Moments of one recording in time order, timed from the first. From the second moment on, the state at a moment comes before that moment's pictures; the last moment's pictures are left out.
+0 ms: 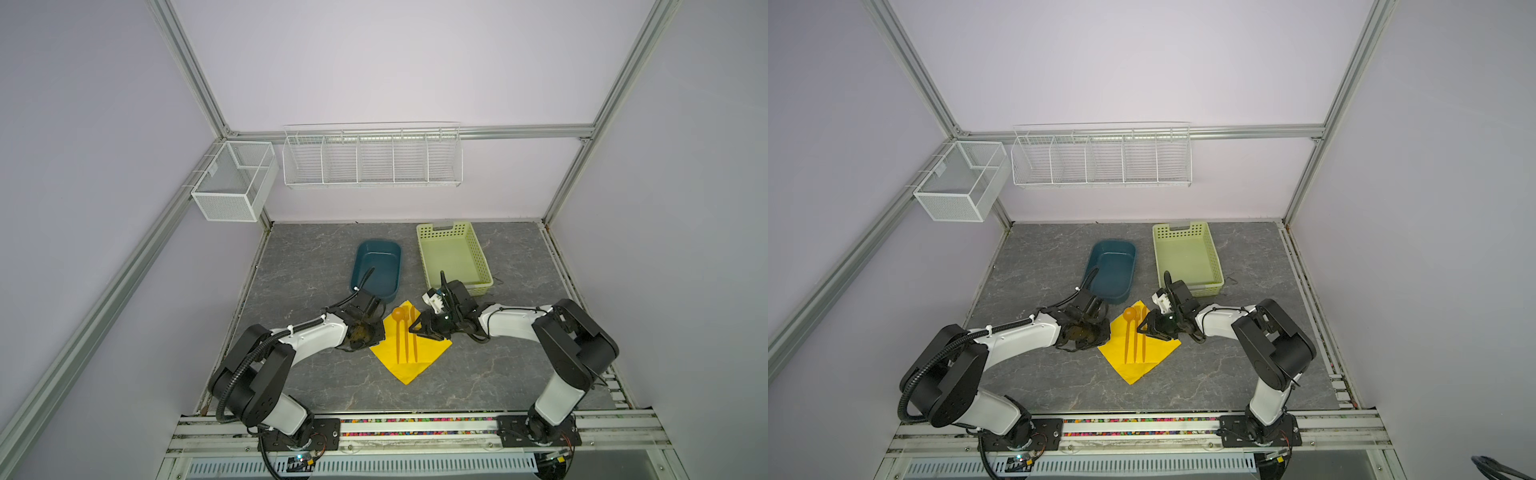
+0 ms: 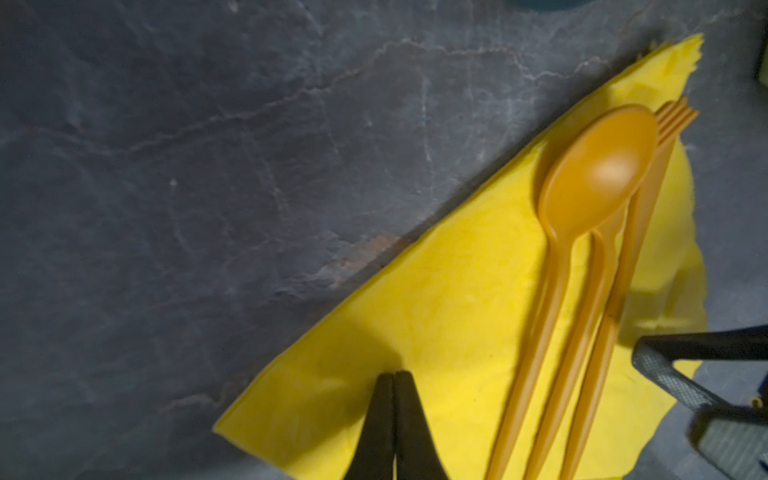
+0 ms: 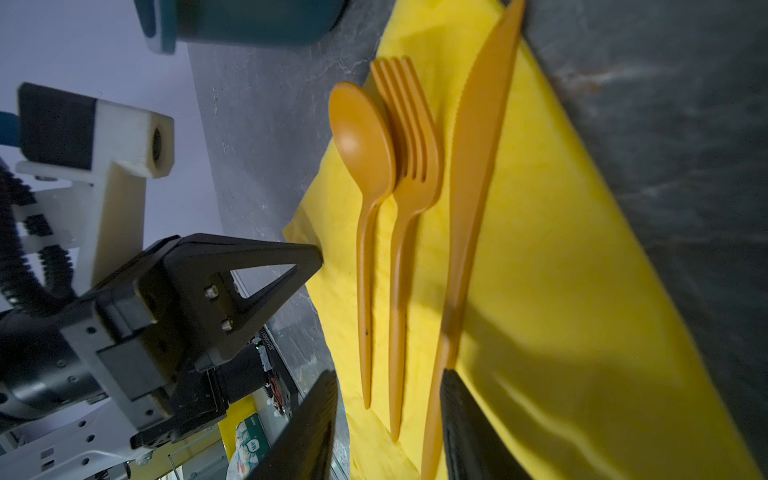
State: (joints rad) left arm -0.65 1.52 0.73 -0.36 0.13 -0.78; right arm 0.64 1.75 0.81 0.02 -0.64 0.82
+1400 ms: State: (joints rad) left arm -0.65 1.51 0.72 -0.36 0.13 -0.78; right arm 0.65 1.80 0.82 0.05 -0.66 0.84
